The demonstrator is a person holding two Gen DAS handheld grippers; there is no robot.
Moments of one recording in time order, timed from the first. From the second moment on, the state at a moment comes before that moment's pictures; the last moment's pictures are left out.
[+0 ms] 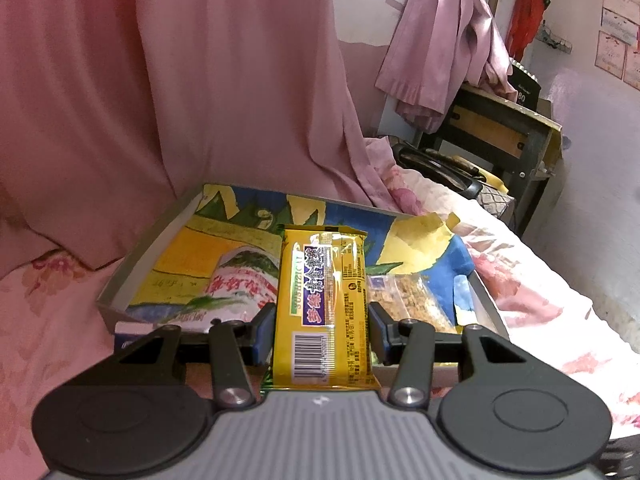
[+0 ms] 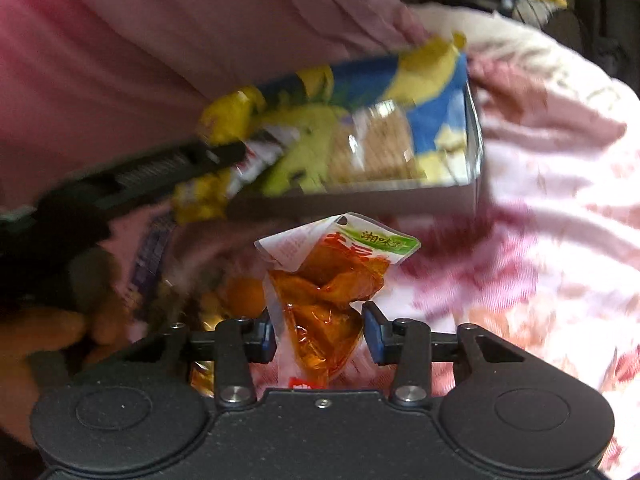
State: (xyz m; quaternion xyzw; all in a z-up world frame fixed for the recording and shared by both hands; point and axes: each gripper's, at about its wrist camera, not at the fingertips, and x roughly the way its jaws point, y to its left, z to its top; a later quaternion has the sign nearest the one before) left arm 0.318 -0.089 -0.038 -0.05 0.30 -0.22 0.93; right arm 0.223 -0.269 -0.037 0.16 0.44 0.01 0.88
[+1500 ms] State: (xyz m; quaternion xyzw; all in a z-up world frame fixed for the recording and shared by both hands) left arm 0.327 -0.098 -0.041 -0.03 0.30 -0.20 0.93; right arm 0.281 -0.306 -0.017 0.11 0.27 -0.07 0.95
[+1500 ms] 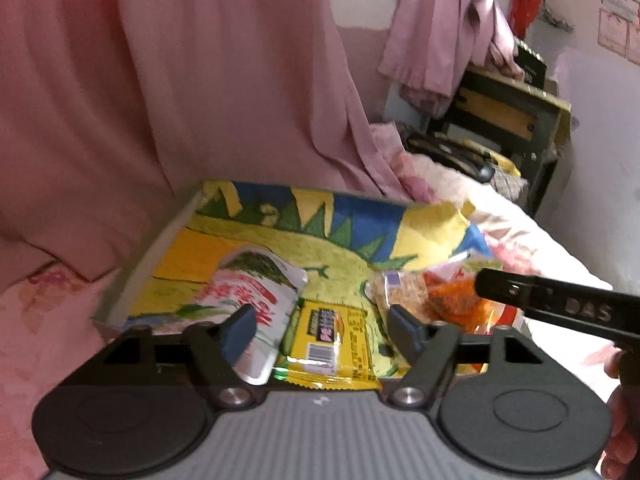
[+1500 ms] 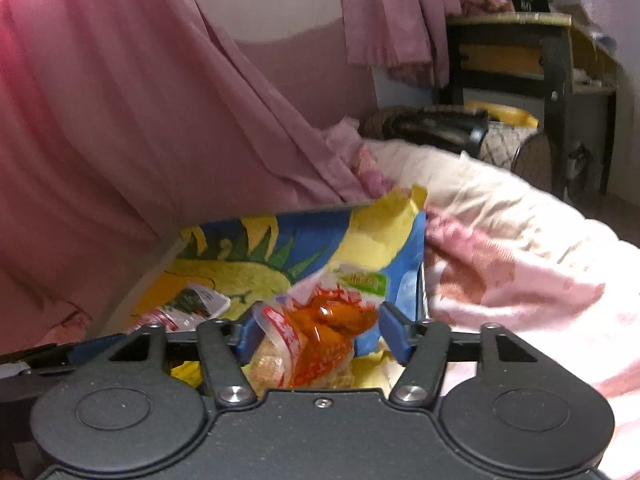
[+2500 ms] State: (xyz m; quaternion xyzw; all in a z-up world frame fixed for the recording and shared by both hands) left arm 0.150 -0.017 0.034 -0.04 0.22 -0.08 0.97; right arm 0.105 -0.248 0.058 0.07 0.17 0.00 0.98
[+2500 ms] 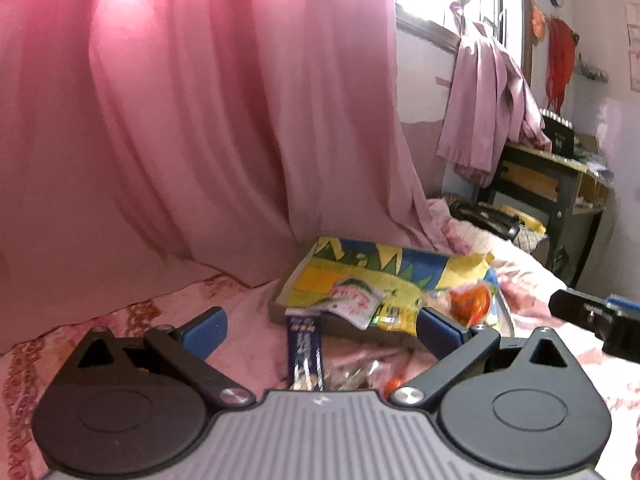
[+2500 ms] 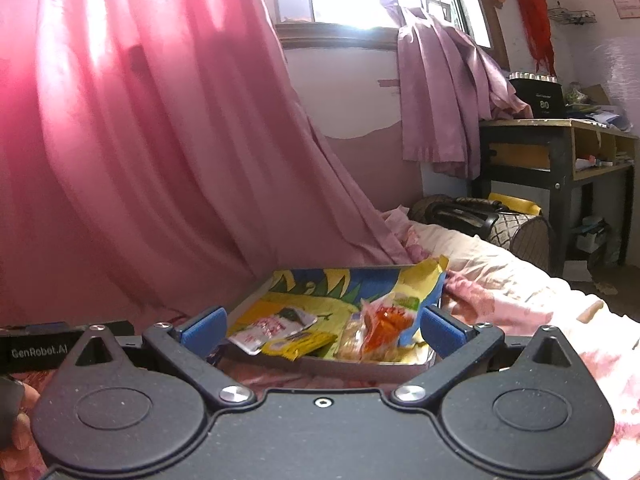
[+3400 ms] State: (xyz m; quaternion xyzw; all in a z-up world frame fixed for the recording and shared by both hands) left arm 0.117 0.025 -0.010 -0.01 0.40 0.01 0.92; right arm 0.089 -0.207 -0.008 0.03 0.39 -0.01 0.92
